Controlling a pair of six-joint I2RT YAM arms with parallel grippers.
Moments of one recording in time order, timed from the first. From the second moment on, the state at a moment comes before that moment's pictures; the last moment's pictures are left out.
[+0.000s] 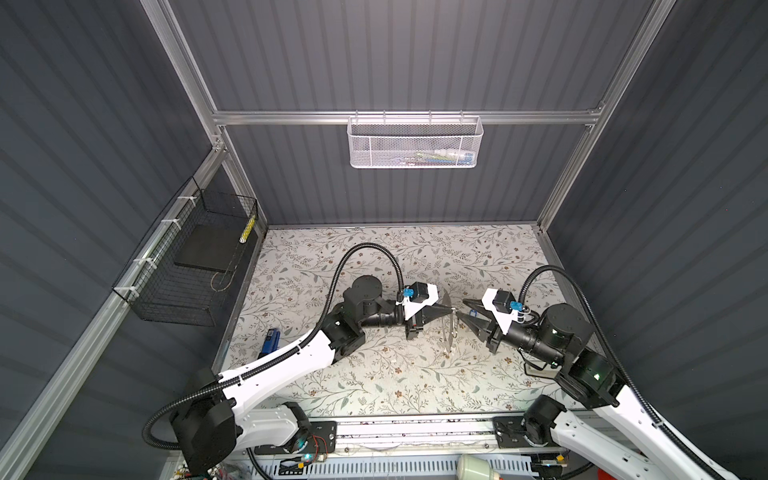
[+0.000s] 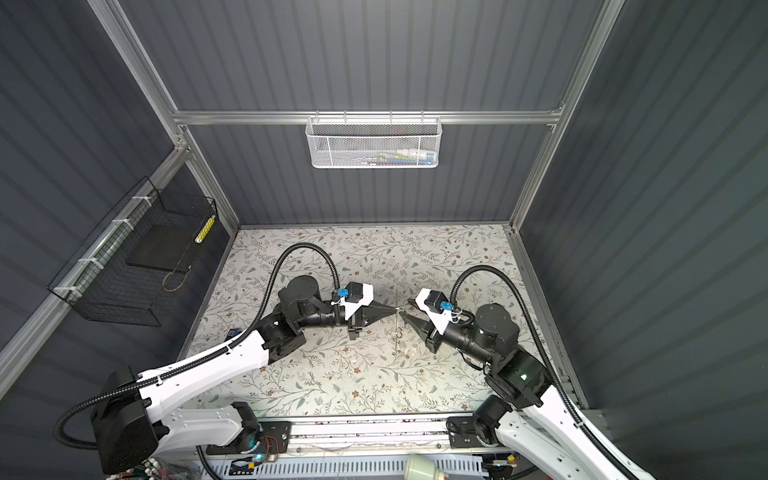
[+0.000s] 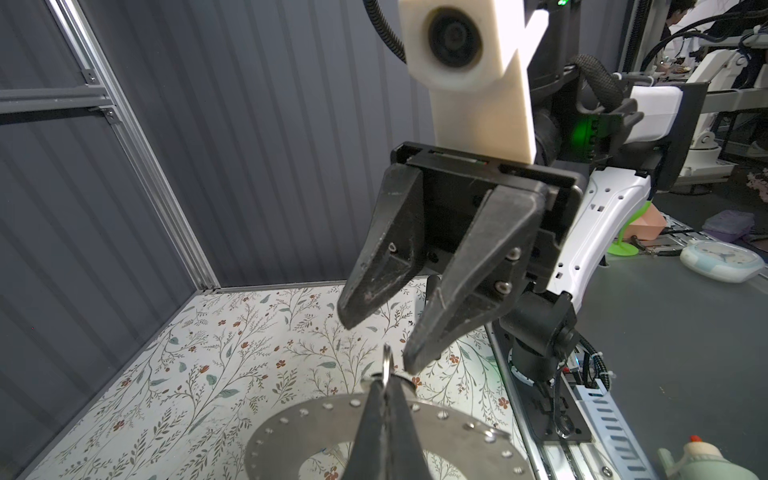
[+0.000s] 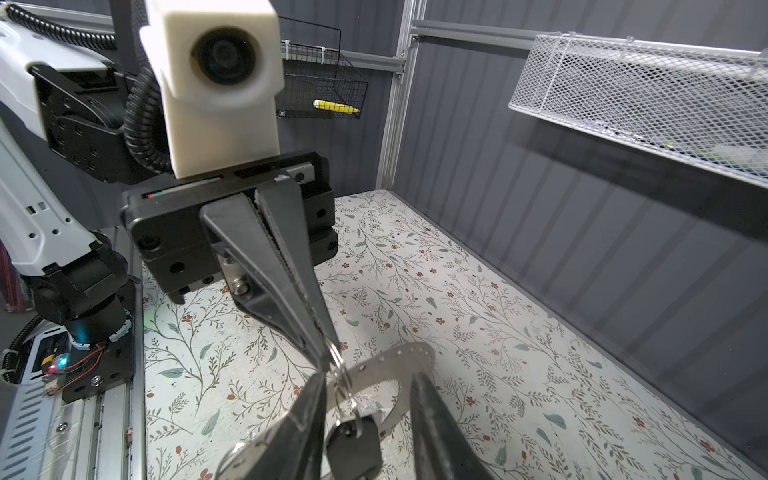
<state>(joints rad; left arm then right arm) -0.88 1.25 0.89 0.32 0.67 0.17 0.67 0.60 0.73 -0.24 -0.30 -0.19</state>
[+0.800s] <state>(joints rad) -0.86 1.26 0.89 0.32 0.78 0.17 0.67 0.65 0.75 -0.28 -0.44 -0.22</state>
